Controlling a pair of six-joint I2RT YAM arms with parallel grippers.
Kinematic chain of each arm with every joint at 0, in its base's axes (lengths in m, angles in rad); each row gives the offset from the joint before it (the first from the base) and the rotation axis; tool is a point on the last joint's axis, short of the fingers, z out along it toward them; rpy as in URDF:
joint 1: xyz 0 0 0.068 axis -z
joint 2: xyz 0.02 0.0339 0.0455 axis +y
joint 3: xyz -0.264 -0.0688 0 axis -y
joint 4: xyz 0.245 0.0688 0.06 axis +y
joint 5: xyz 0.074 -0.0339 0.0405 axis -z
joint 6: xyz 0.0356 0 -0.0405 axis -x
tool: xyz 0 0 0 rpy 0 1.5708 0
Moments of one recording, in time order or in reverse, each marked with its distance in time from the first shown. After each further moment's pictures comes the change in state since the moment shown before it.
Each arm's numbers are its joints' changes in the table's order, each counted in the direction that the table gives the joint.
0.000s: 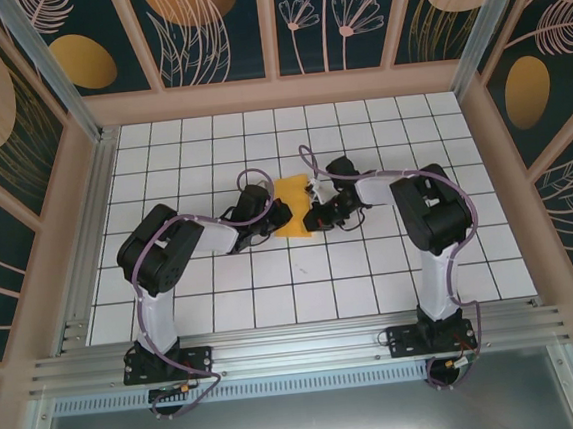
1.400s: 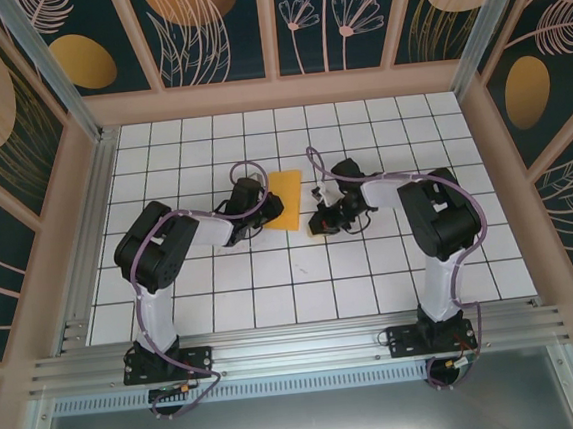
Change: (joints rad) left arm -0.056 0.006 0.040 0.041 -0.037 -0.102; right arm -0.002 -0.064 -0.035 0.023 0.021 -0.082
